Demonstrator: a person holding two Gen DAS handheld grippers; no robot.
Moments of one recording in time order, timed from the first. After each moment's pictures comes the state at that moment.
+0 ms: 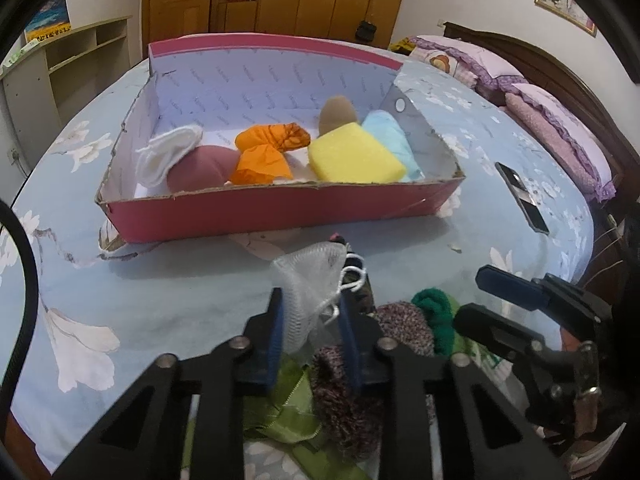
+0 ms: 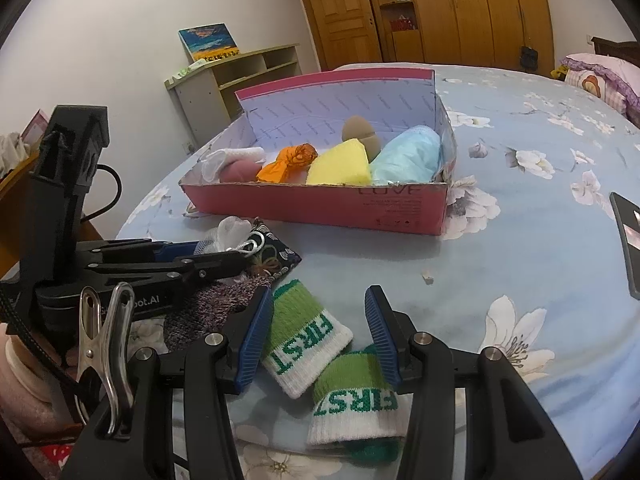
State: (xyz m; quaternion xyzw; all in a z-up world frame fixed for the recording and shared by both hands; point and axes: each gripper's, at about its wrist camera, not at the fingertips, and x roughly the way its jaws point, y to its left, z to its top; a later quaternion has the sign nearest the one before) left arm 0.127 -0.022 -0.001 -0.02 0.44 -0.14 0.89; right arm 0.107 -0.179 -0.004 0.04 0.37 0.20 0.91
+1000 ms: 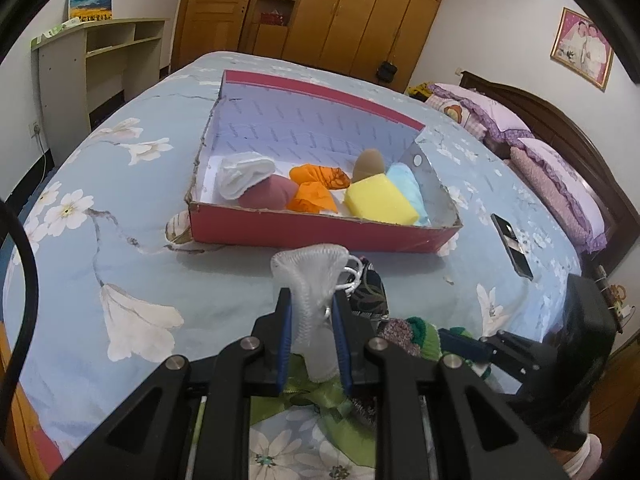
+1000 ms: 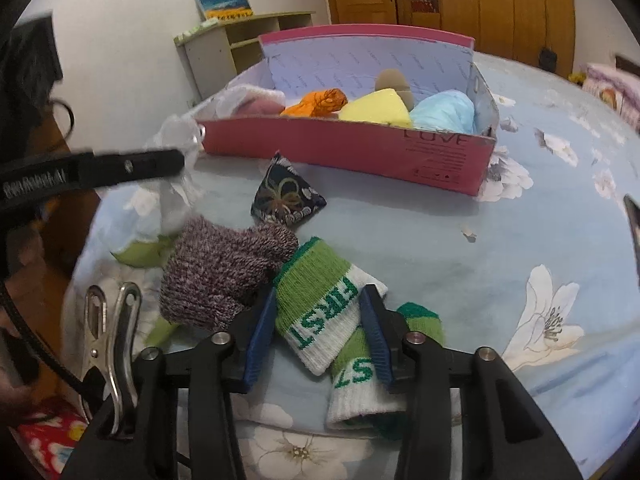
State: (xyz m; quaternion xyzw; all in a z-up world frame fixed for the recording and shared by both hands) left arm 0.096 0.031 0.026 -0.09 0.39 -0.12 0.91; right arm 0.097 -0.143 -0.033 -0.03 0.41 0.20 0.89
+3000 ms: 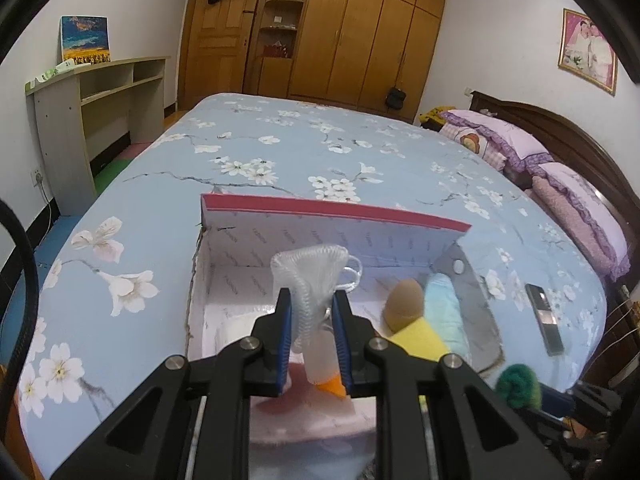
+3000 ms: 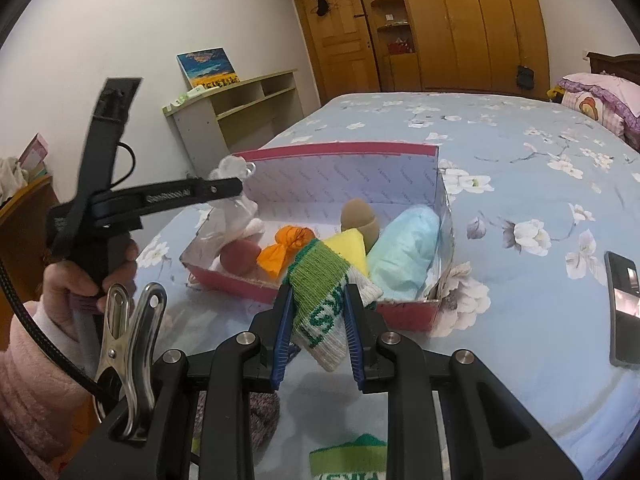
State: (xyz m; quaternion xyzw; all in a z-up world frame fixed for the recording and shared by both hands) left arm 0.231 0.027 0.067 -0.06 0.34 -0.09 0.93; right arm 0.150 -0.179 0.050 0.05 0.33 0.20 0.92
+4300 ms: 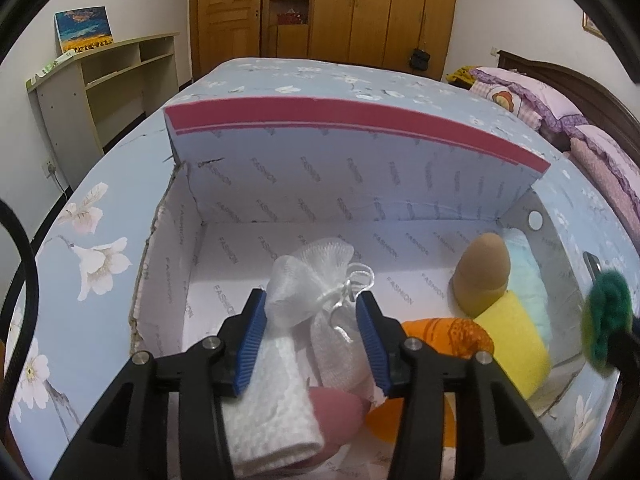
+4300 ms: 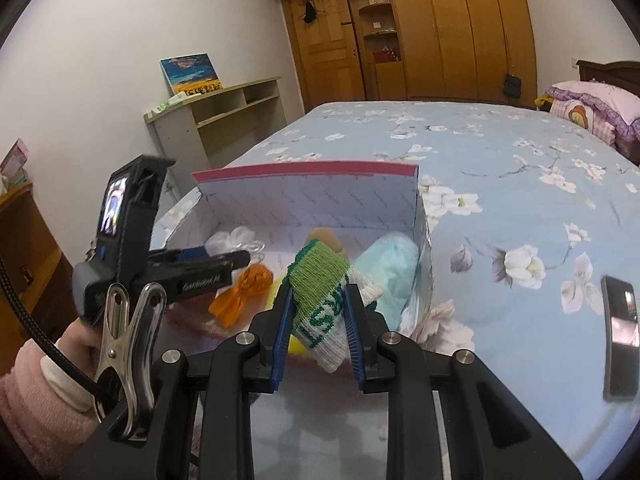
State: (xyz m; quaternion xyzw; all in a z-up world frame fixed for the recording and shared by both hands) left arm 0.273 0.008 -0.002 -0.02 0.40 -0.04 0.92; right arm 0.195 -0.186 0.046 0.04 0.32 0.17 0.93
